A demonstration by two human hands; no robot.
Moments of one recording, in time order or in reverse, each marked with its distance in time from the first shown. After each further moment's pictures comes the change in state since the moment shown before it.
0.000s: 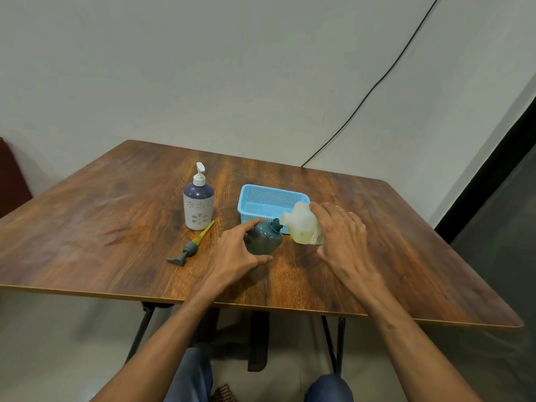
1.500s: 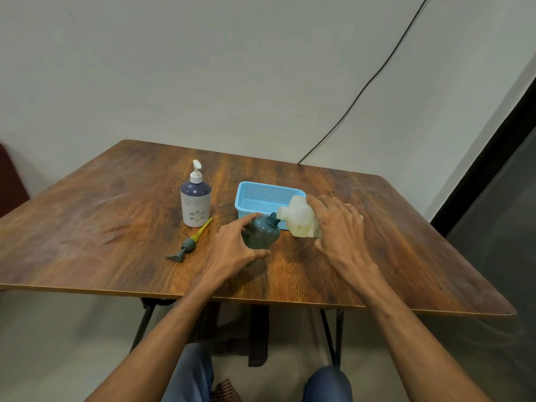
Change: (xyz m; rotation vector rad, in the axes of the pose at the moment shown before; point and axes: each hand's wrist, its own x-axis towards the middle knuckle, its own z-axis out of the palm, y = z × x) left_hand 0.001 0.002 0.000 -0.006 -0.003 0.016; right_hand -0.002 -0.001 -0.011 -0.030 -0.004 -0.007
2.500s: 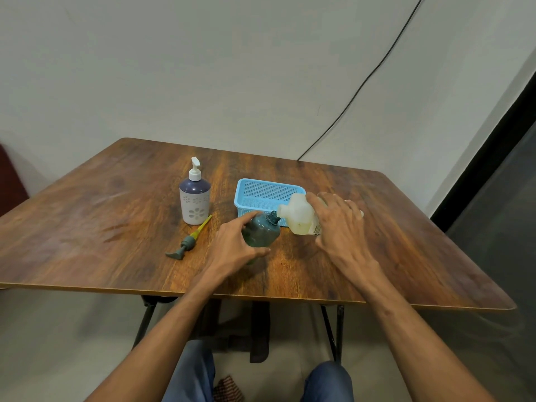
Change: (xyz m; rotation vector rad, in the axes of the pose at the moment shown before) left_hand -0.001 0.001 0.002 0.016 0.007 -0.009; right_hand -0.001 0.002 0.003 -0.005 0.018 -0.012
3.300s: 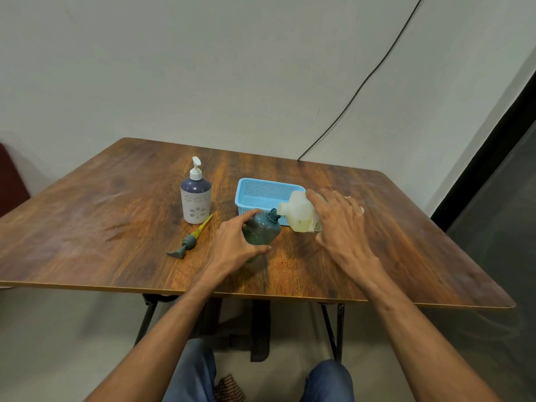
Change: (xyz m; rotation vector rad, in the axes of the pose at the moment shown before) left_hand -0.001 0.003 -0.002 -0.010 0.003 0.002; right_hand 0.001 -0.001 -0.008 -0.013 0.000 -0.013
